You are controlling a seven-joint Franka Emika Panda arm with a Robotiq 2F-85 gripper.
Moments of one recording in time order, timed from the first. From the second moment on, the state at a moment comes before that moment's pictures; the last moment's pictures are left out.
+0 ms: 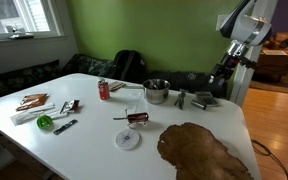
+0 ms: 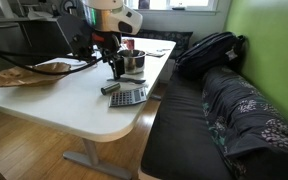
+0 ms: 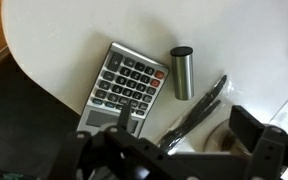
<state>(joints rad) -0.04 0.25 -0.33 -2.32 0.86 2.47 -0.85</state>
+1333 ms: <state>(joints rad) -0.04 0.54 -0.08 -2.20 0.04 2.86 -0.19</state>
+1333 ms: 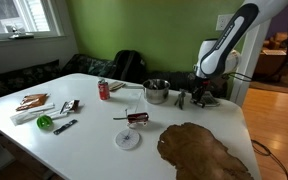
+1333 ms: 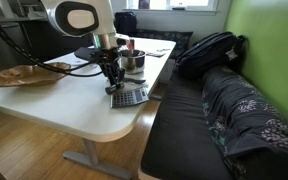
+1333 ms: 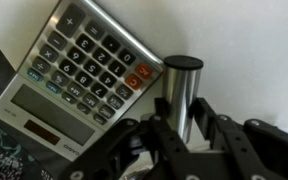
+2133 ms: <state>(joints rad) -0.01 0.46 -0.01 -2.14 -0.01 2.92 -0.14</state>
